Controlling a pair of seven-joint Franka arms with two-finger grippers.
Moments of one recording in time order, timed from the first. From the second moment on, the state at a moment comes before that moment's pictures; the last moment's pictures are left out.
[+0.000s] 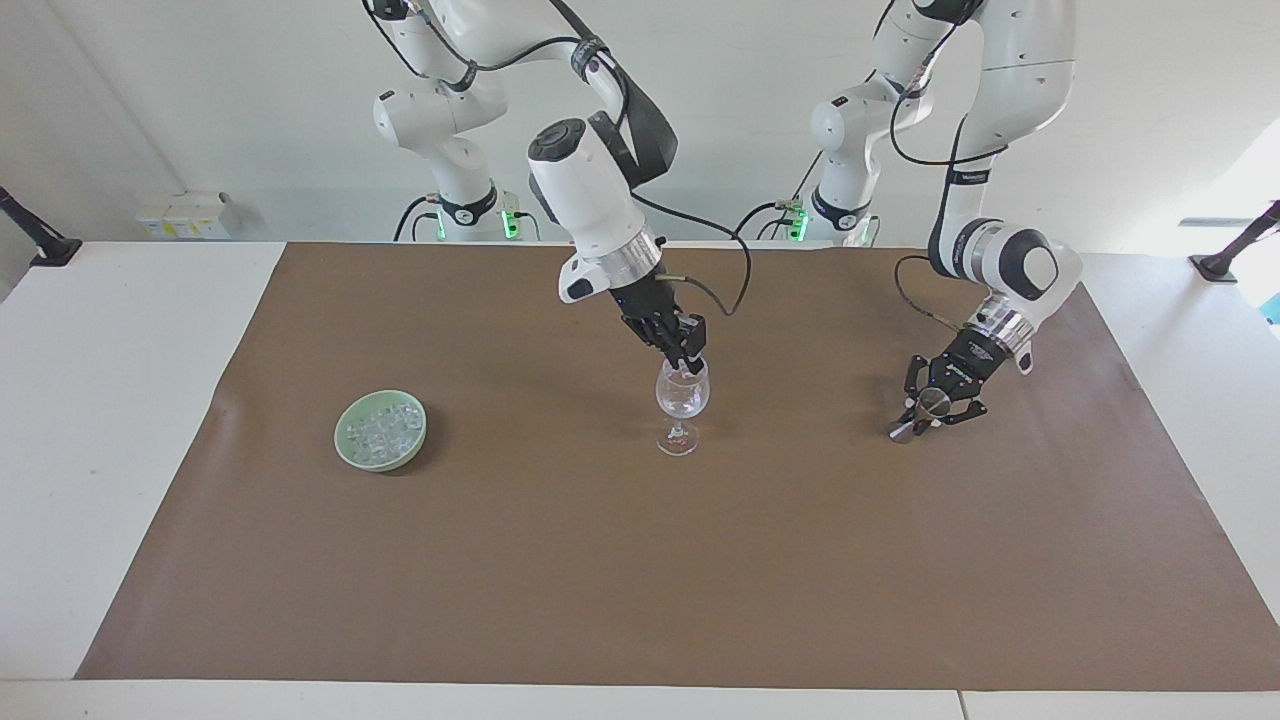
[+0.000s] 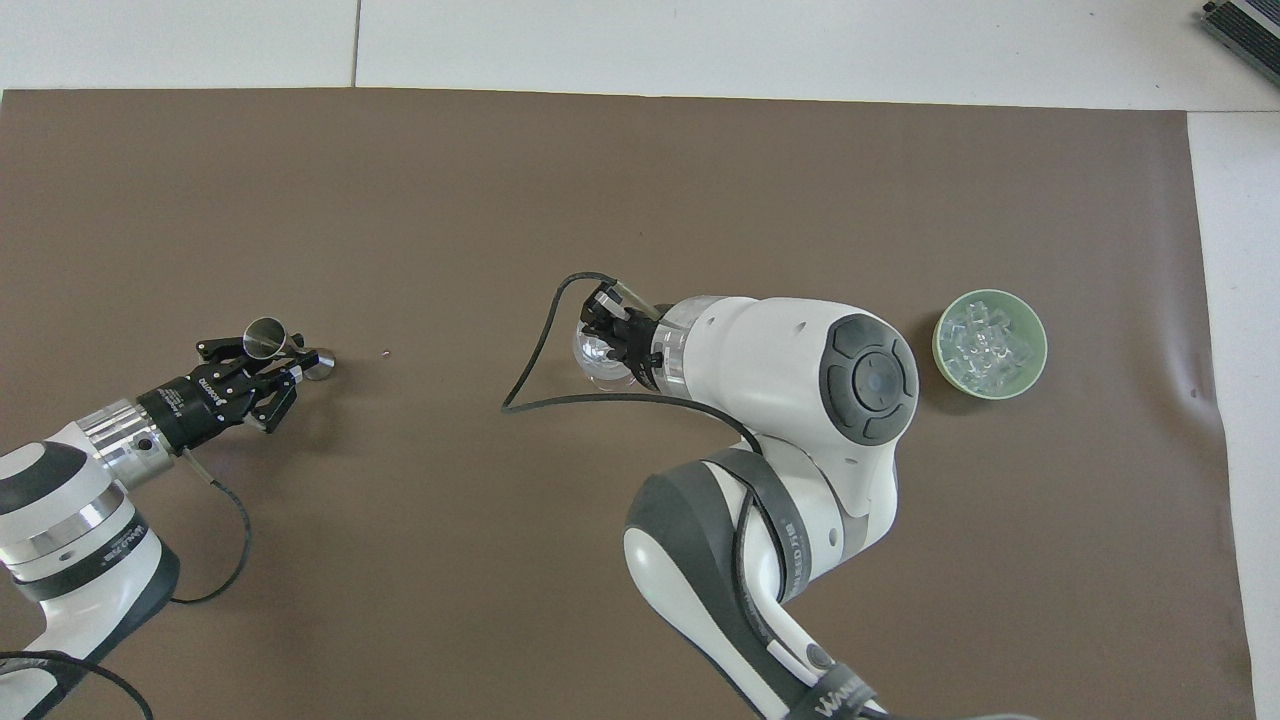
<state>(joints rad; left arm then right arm) 0.42 0.17 -0.25 -2.38 -1.64 2.28 -0.85 0.53 0.20 0.05 -1.87 0.39 2.49 1.01</state>
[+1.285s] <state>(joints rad) 0.54 0.14 -0.24 -2.27 -1.19 2.16 -0.83 0.53 0.19 0.05 -1.85 0.39 2.49 1.01</state>
